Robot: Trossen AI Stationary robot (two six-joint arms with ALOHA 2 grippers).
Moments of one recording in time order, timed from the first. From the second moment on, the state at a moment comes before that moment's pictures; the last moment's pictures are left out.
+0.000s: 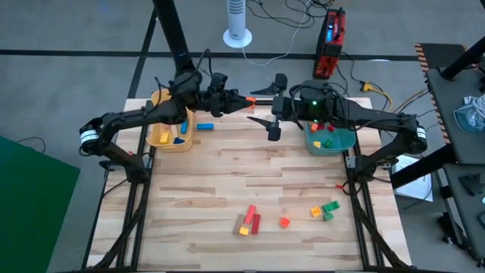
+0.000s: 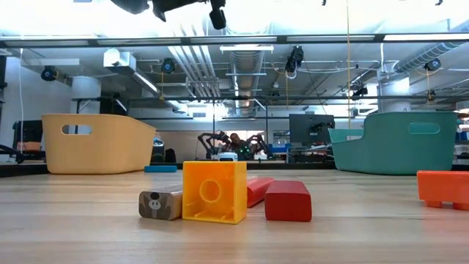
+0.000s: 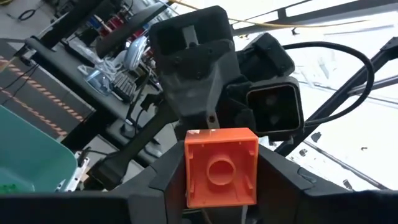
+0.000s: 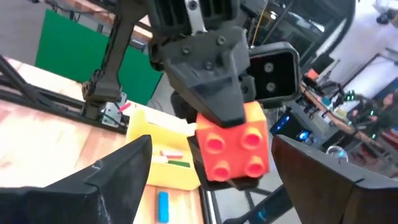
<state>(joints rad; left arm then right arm) 0.41 1.49 1.21 0.56 0.55 -0.96 -0.17 1.43 1.52 -0.23 0.04 -0.49</state>
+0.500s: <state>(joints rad) 0.41 1.49 1.23 0.53 0.56 -0.93 -0.16 1.44 1.52 -0.22 0.04 -0.60</state>
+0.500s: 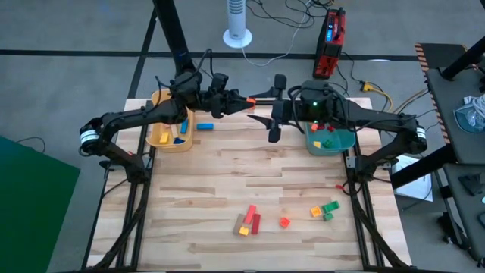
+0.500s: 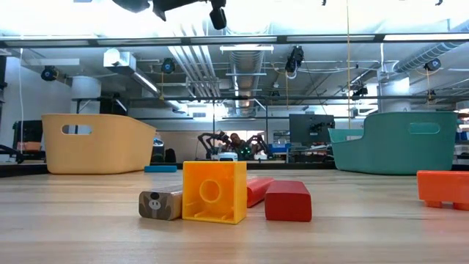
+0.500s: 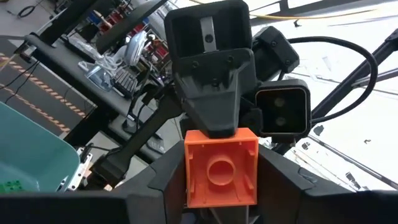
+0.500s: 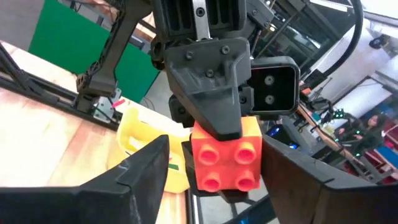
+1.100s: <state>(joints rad) 0.42 1.49 1.23 0.51 0.56 -0.93 -0.16 1.44 1.52 -0.20 0.08 -0.64</state>
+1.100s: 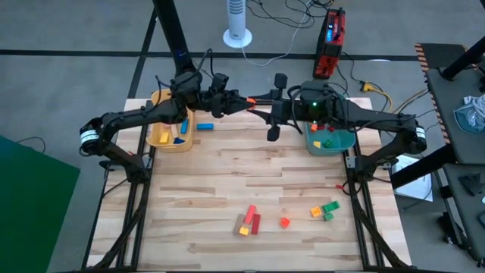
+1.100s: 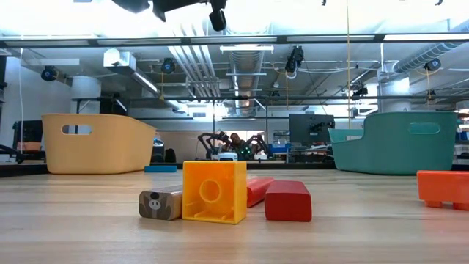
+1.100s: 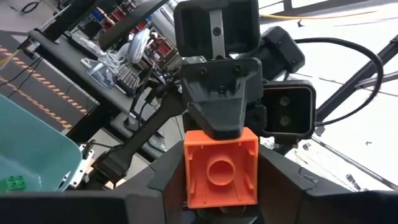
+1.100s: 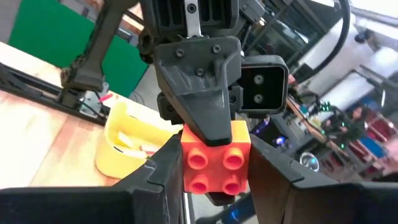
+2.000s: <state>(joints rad) 0.60 1.49 1.23 0.36 0.78 -0.93 -0.59 1.51 1.44 -1.43 0.31 0.64</state>
